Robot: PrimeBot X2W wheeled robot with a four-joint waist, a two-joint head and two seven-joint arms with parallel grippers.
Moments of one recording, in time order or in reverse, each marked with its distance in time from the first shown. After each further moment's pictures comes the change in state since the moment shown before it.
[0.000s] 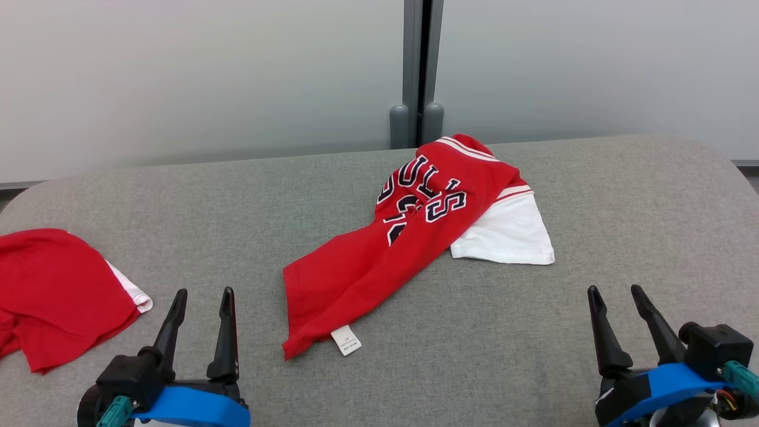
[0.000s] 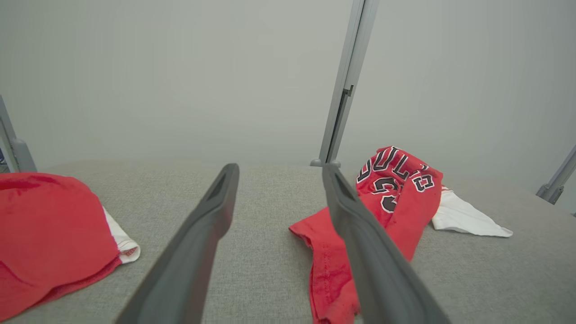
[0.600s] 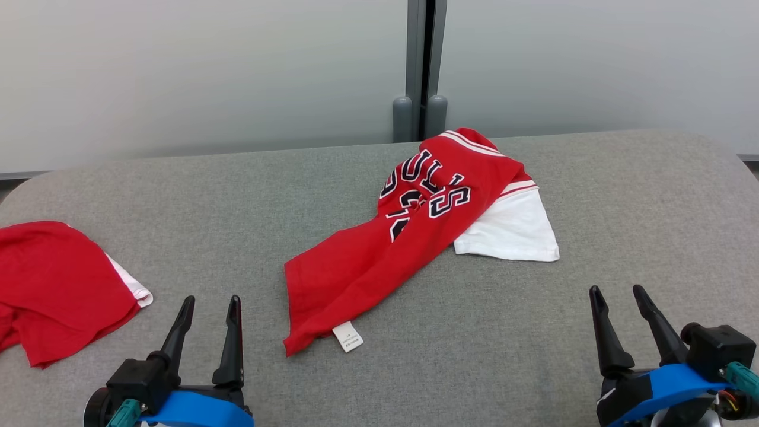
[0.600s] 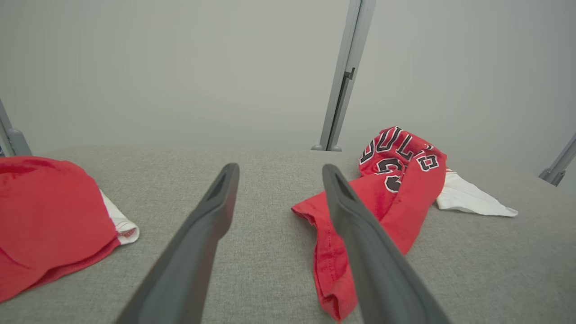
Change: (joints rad) left arm 0.010 -0.042 0.044 0.052 0.066 -0.062 0.000; right arm 0.008 0.000 -0.005 -0.012 0.000 0.000 0.002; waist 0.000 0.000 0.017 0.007
